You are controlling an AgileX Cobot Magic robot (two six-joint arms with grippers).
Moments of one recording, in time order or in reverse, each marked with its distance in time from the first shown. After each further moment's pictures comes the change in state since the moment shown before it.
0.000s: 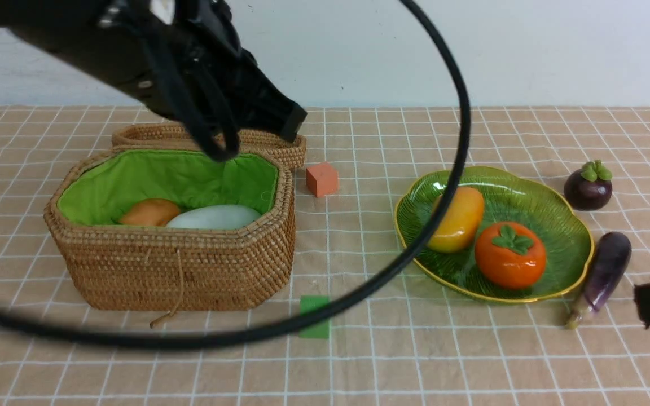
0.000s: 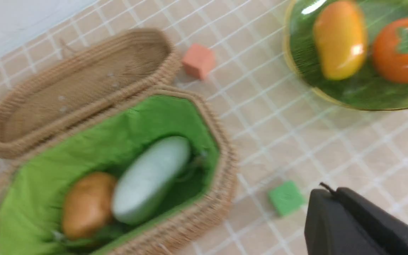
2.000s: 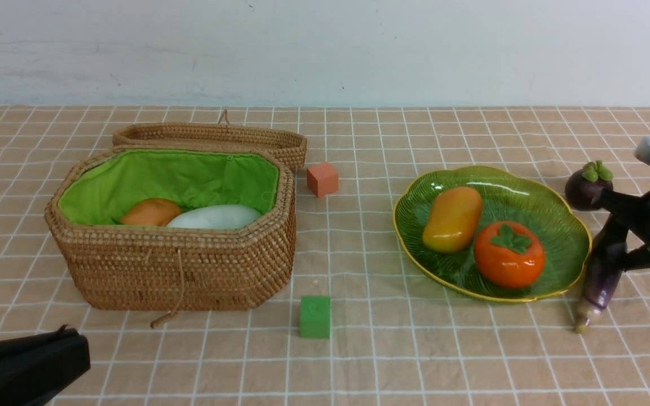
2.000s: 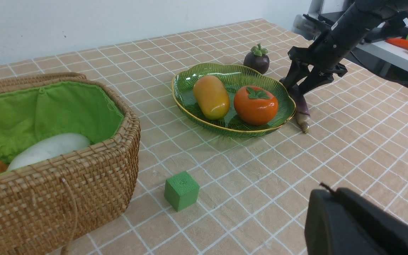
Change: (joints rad) right arm -0.690 1.133 -0.416 0.187 -0.244 0.026; left arm -0.094 -0.928 0.955 -0.064 -0.530 -0.131
